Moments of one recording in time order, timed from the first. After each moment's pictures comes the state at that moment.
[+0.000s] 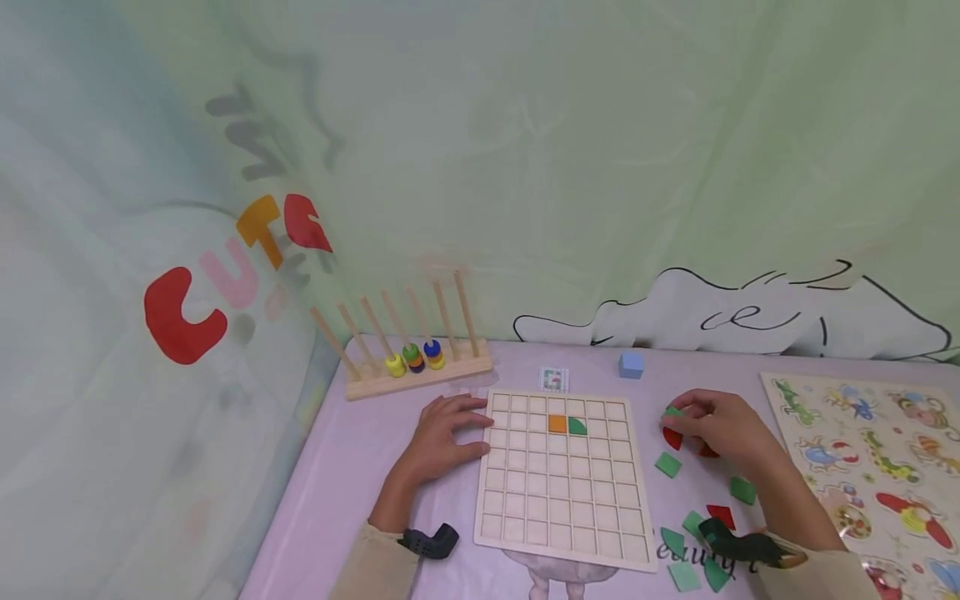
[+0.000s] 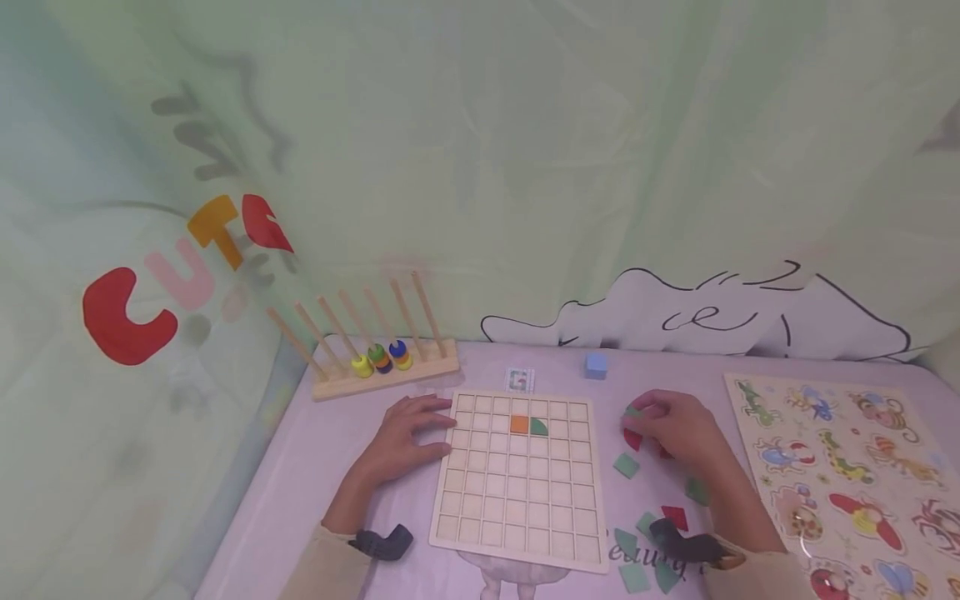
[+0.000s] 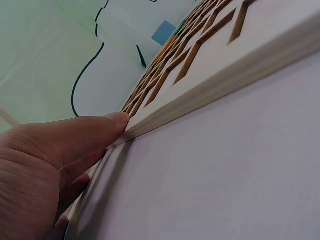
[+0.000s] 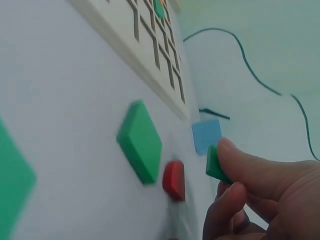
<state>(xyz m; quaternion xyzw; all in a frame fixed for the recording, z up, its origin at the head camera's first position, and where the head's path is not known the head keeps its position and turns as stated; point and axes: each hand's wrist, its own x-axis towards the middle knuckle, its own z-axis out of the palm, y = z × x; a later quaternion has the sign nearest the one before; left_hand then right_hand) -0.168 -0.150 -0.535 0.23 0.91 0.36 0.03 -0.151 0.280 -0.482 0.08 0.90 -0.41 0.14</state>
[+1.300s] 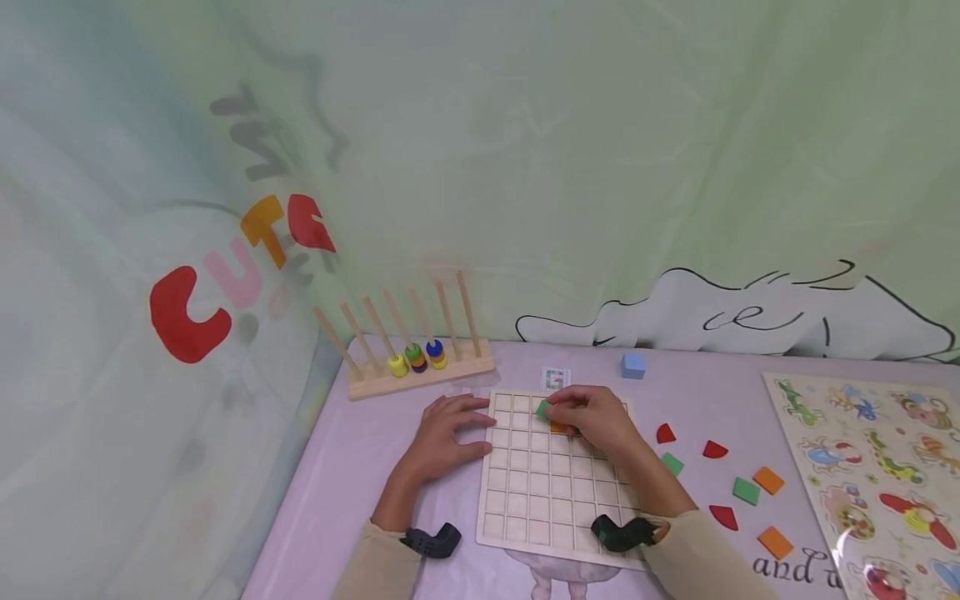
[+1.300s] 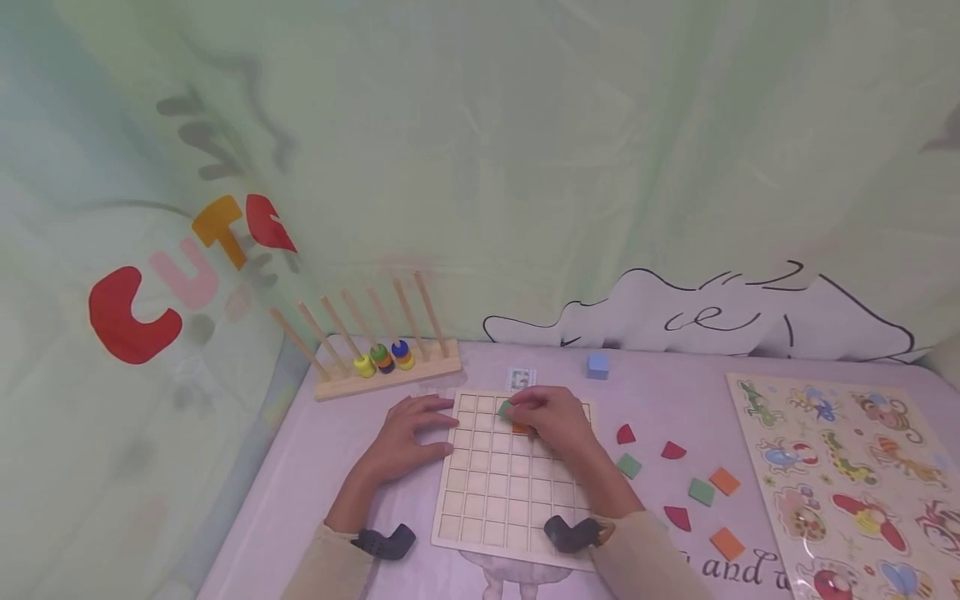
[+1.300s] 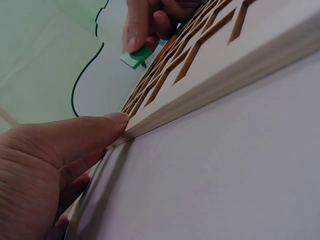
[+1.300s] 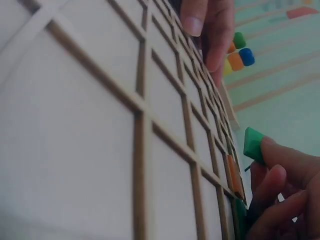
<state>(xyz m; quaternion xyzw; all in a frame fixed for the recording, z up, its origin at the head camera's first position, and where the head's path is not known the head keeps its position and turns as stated) -0.167 -0.150 -0.534 0.23 0.91 0.35 0.03 -0.178 0.134 -0.504 0.02 0.82 -0.56 0.13</state>
